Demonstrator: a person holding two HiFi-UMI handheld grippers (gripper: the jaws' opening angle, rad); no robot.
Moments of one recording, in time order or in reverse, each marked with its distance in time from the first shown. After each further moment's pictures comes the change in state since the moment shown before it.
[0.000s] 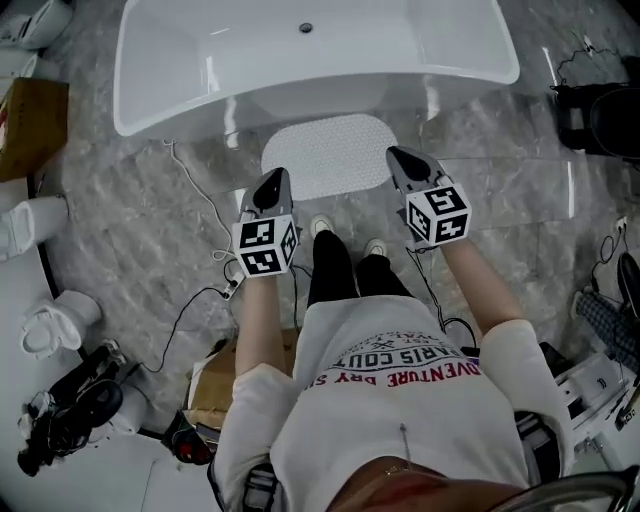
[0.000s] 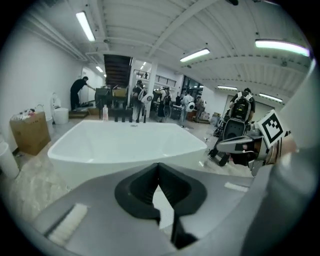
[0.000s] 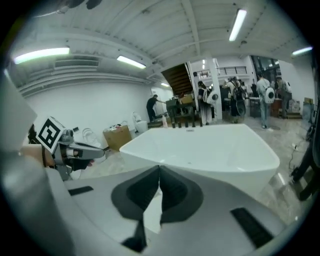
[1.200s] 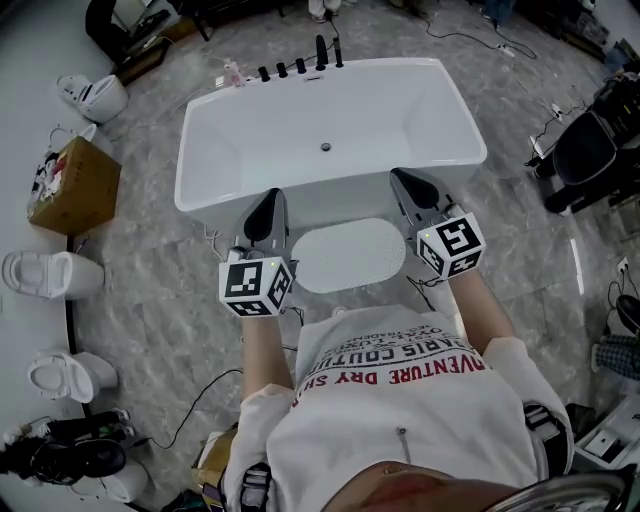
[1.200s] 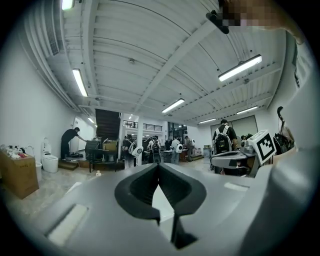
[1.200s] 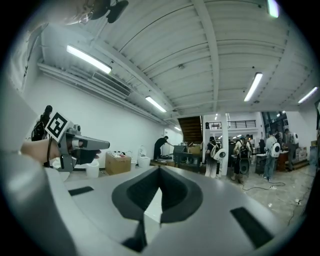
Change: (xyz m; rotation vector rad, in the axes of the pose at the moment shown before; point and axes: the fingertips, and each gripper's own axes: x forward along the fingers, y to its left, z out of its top) left arm -0.217 -0.046 0.225 0.198 -0.584 -0.073; right arm -0.168 0.107 0.219 -0.323 -0.490 -0.010
